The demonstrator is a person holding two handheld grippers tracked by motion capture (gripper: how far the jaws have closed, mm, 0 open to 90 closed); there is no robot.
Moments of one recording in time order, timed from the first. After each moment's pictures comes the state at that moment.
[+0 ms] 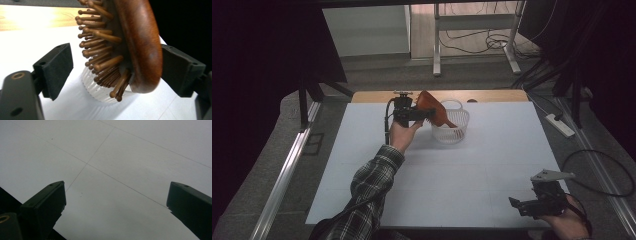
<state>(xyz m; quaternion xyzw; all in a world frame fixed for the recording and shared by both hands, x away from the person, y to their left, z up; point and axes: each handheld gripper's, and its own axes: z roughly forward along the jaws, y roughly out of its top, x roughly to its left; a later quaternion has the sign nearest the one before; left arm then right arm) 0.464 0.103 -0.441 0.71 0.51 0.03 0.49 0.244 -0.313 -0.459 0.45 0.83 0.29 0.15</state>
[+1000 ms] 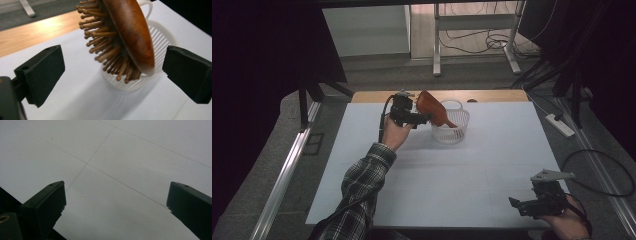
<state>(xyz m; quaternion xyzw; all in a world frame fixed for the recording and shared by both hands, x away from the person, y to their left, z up) 0.456 0.109 -0.431 0.78 0.44 0.13 0.43 0.244 -0.313 -0.459 0.45 0.83 0.29 0.15</state>
